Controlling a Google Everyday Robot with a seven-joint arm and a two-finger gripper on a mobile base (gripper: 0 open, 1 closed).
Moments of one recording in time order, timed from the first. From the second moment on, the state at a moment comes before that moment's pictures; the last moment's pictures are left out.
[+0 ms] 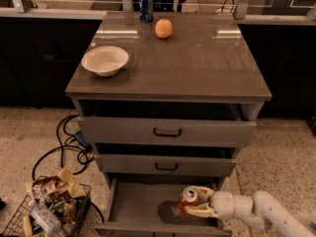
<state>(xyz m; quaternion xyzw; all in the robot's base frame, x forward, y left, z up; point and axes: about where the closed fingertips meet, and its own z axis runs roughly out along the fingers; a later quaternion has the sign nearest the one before) 0.444 -0.127 0.438 -0.45 0.55 0.46 0.53</state>
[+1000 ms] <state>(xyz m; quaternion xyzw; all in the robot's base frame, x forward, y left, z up) 0.474 -0.057 0.398 -0.45 0.53 0.47 0.54</state>
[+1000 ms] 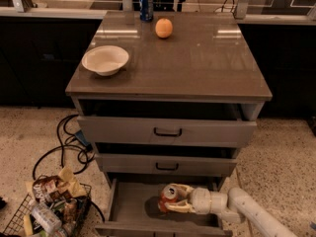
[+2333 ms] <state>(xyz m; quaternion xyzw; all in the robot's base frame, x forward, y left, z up) 0.512 0.005 0.296 -0.46 0.51 0.51 0.52</state>
